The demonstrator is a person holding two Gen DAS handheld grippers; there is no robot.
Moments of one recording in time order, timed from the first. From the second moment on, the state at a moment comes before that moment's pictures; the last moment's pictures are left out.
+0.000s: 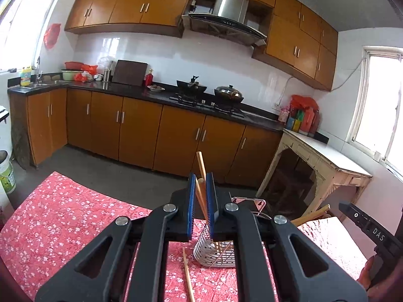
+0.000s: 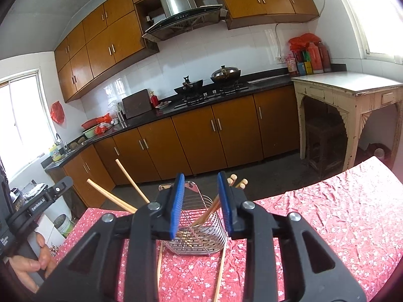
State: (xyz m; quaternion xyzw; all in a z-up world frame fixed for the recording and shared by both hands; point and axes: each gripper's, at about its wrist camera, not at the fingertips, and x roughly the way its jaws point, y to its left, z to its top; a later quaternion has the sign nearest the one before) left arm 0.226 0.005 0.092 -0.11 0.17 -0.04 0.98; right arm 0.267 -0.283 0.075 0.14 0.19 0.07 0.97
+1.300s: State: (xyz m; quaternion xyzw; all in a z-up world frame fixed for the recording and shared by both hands) left arm 0.178 0.041 -0.056 -0.06 0.32 0.04 0.94; right arm 0.207 -0.306 -0.103 0.15 0.36 0.03 0.92
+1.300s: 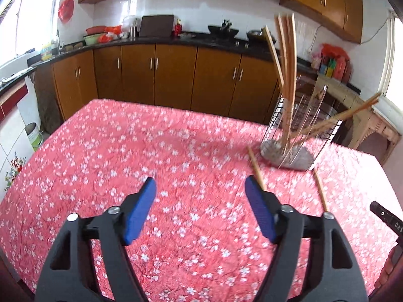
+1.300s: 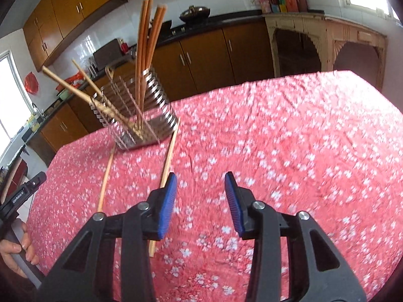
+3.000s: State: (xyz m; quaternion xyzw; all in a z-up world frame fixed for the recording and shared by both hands) left arm 0.237 -0.003 -0.117 -0.02 0.42 -0.02 0.90; right arm 0.247 -0.287 -0.140 0.10 0.42 0.00 0.90
